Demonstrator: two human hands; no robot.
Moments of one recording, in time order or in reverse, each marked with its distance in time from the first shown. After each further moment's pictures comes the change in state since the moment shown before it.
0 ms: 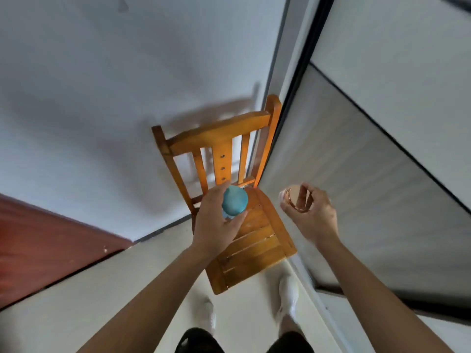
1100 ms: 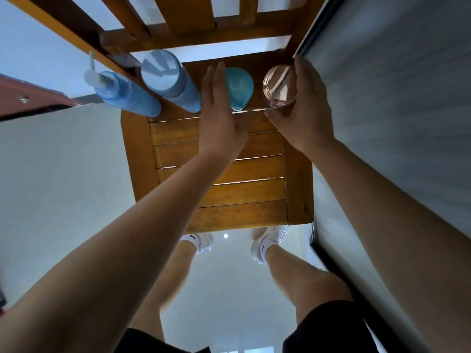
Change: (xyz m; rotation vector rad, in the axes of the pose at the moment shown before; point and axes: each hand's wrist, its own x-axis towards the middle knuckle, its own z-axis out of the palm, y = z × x) left_hand 0.071 -0.247 0.328 0.202 0.140 -0.402; right_hand 0.211 0.227 0.304 -0.259 -0.467 -0.426
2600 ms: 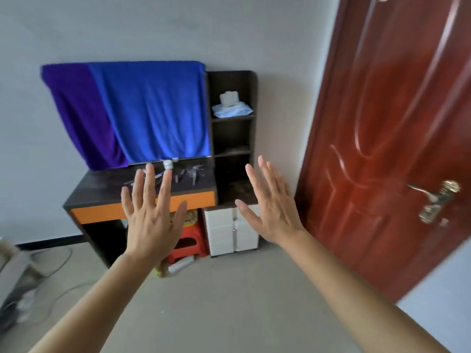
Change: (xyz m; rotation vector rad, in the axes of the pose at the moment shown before) left_hand -0.752 0.038 -0.703 0.824 1.278 -1.059; right_hand -0.600 -0.778 -0.110 0.266 -0.130 -2.015
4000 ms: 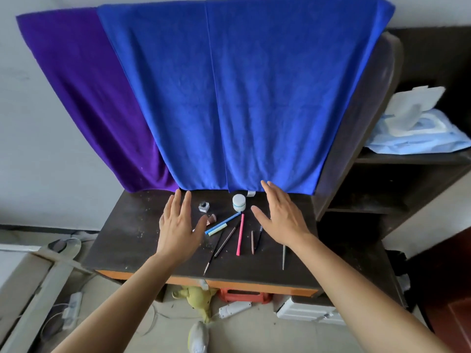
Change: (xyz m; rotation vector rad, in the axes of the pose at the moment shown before) left_hand 0.377 -0.404 0.386 -0.061 -0.422 -0.477; right_hand 0.461 0.040 0.579 0.279 -0.541 0.111
